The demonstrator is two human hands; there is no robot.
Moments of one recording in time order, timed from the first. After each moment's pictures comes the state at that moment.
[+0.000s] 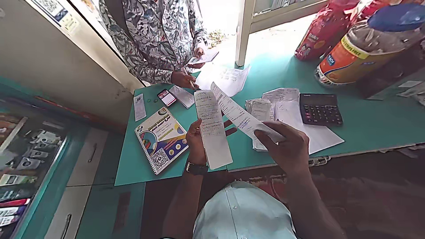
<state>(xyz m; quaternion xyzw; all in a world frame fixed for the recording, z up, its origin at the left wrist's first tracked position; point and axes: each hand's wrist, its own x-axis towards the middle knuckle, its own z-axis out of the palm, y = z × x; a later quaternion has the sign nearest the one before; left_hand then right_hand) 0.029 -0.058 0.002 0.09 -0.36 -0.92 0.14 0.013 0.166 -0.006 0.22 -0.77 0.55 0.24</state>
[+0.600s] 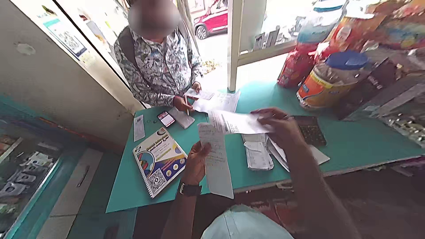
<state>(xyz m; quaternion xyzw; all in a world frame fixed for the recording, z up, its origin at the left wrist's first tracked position) 0.033 -0.073 -0.004 -0.06 -0.42 -0.91 0.04 -0.080 0.193 0.027 0.18 -0.60 0.78 0.01</state>
